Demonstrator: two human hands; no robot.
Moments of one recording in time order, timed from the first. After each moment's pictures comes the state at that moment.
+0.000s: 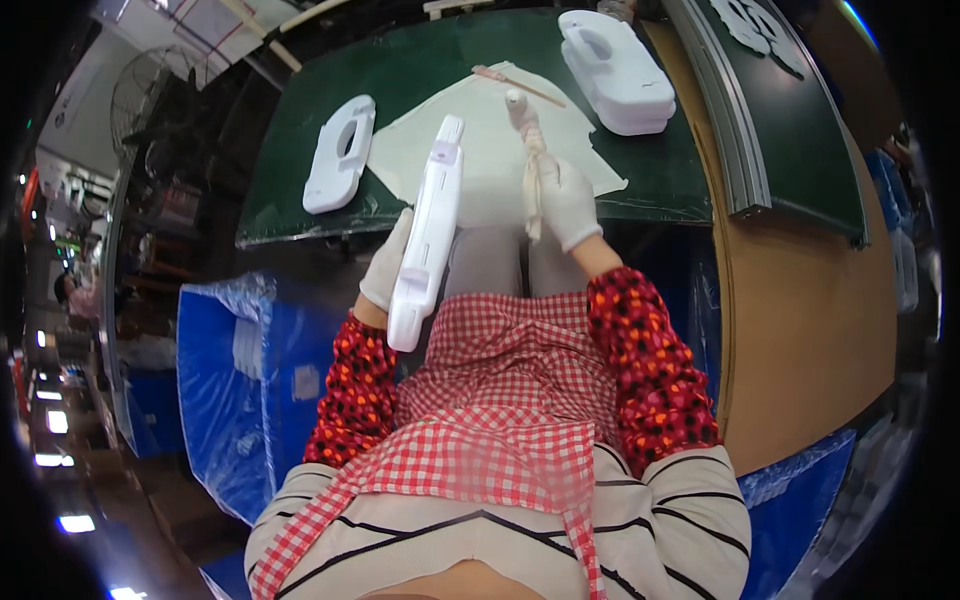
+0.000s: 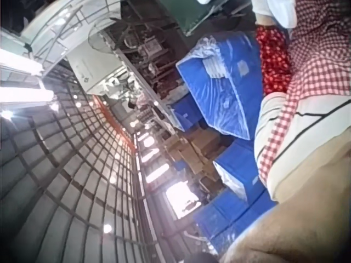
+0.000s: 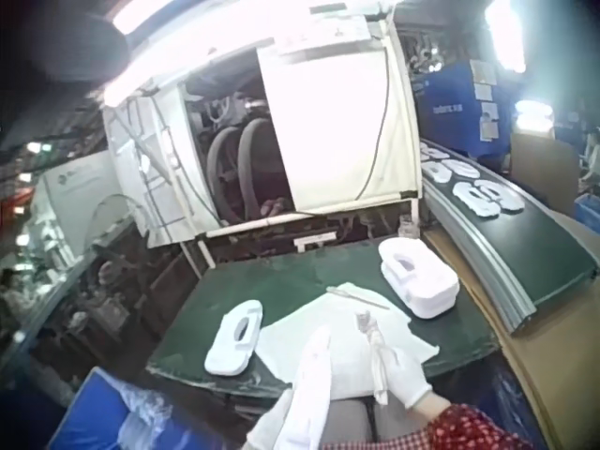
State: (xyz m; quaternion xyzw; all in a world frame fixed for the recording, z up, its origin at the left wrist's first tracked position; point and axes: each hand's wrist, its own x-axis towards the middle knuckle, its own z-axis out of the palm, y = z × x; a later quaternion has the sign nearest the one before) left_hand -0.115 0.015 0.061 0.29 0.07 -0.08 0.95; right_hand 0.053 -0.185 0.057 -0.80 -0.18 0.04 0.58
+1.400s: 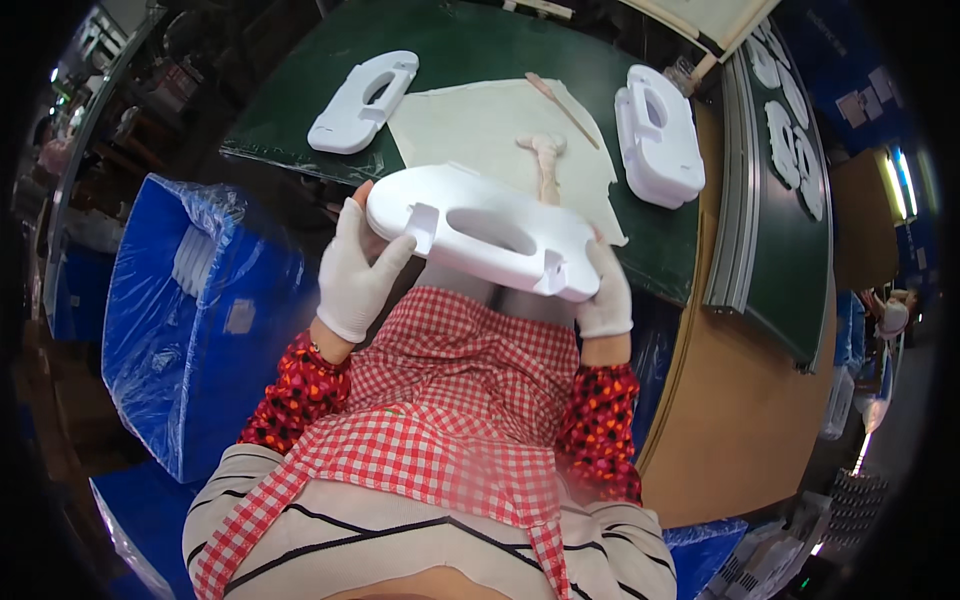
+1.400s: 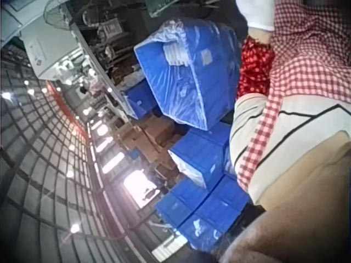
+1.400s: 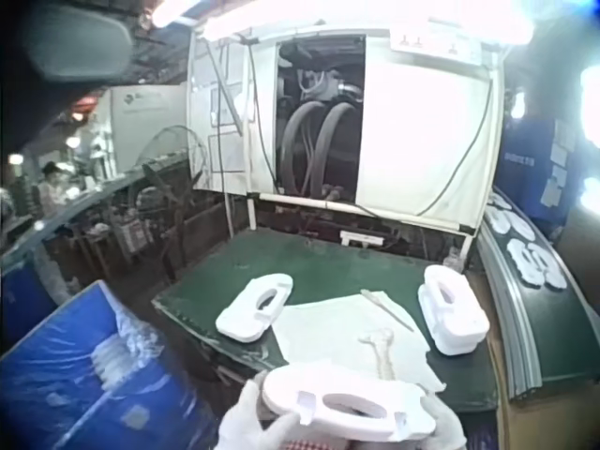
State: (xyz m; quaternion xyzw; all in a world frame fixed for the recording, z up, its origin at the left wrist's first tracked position) left_hand -0.164 -0.033 0.120 0.78 0.21 0.36 0.46; right_hand 0.031 -0.241 0.068 -0.40 -0.01 0.36 0.84
